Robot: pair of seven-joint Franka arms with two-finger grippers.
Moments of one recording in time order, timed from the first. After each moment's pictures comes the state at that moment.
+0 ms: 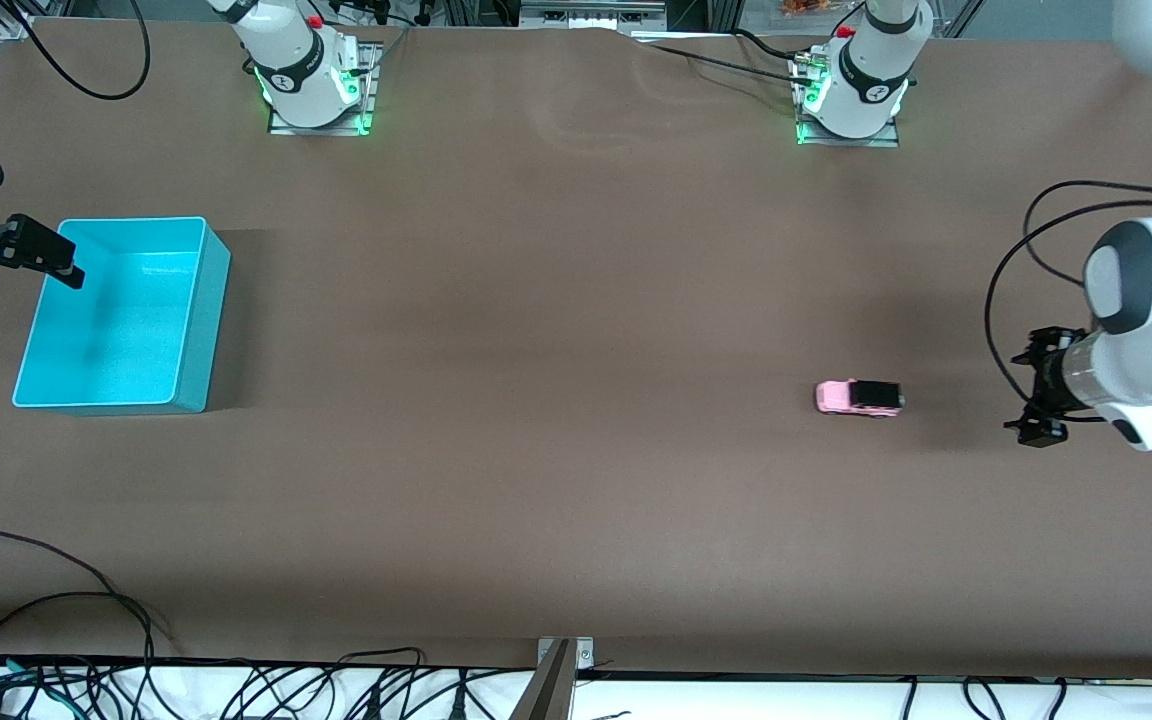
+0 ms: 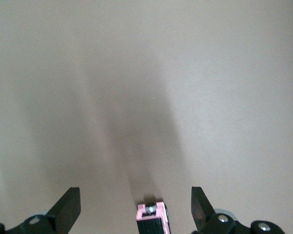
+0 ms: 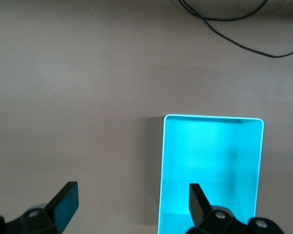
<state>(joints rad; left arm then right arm) 0.12 0.41 -0.03 -1.63 0.10 1.93 -1.24 -0.14 0.04 0.06 -1.65 0.02 1.75 -0.15</state>
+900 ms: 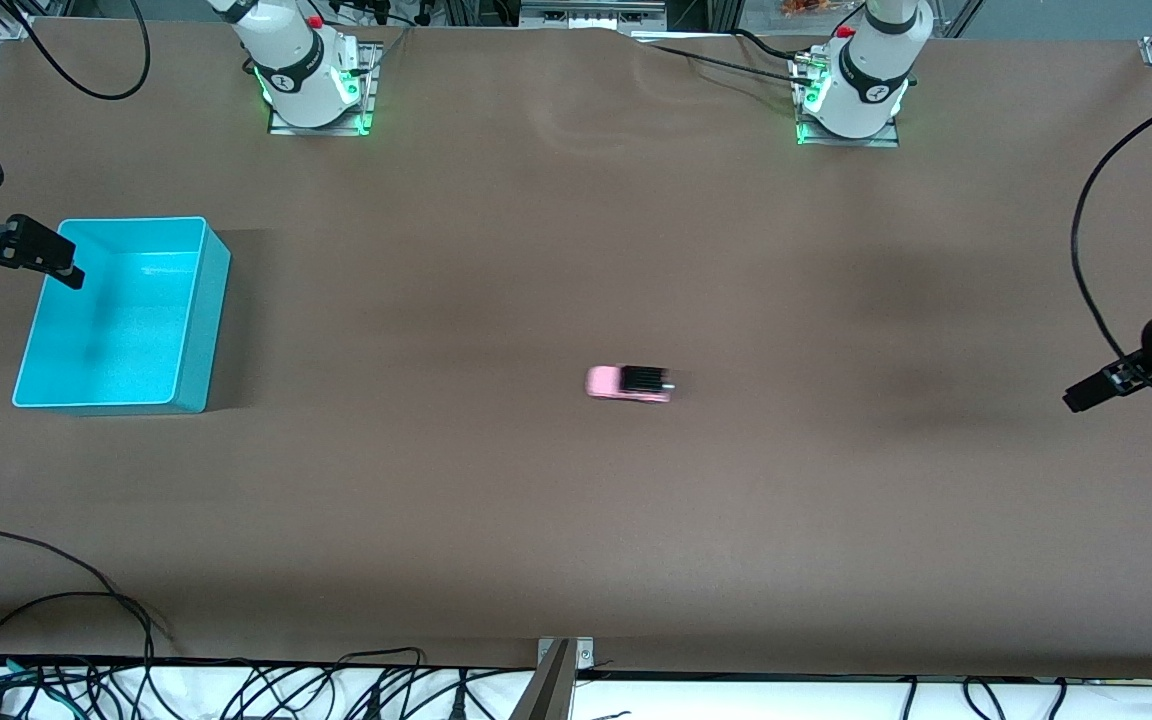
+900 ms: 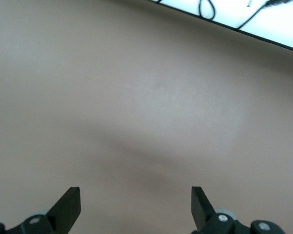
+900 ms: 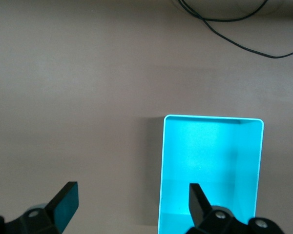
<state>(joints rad) 0.13 0.29 -0.03 -1.49 0.10 1.85 -0.28 -0.14 0.04 0.06 -1.65 0.02 1.75 -0.15</state>
